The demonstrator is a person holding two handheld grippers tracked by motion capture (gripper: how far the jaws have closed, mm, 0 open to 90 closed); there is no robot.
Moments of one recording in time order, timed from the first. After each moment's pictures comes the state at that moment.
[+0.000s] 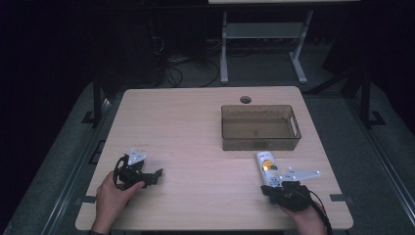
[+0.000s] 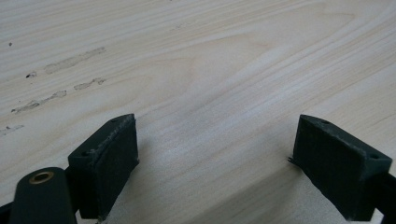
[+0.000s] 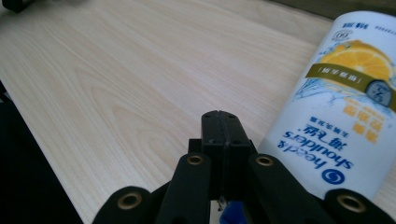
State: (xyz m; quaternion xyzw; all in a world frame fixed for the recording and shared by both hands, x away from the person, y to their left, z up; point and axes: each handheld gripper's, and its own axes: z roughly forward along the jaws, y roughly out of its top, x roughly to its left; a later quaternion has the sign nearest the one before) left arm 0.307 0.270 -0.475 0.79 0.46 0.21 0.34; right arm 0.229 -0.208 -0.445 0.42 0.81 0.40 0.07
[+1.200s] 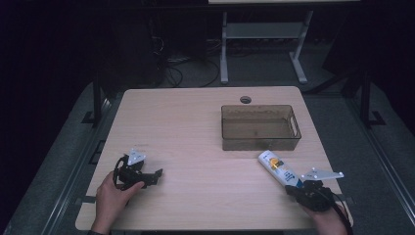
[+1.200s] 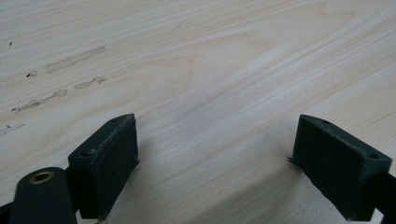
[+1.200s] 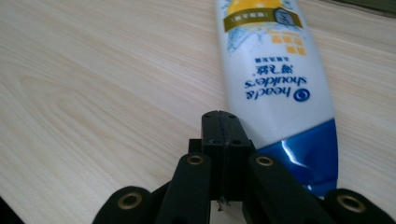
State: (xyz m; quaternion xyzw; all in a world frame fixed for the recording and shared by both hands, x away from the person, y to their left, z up) left arm 0.306 0.270 -0.475 0.79 0.46 0.21 0.34; right arm 0.227 -0.265 -0.451 0.49 0.79 0.35 0.11
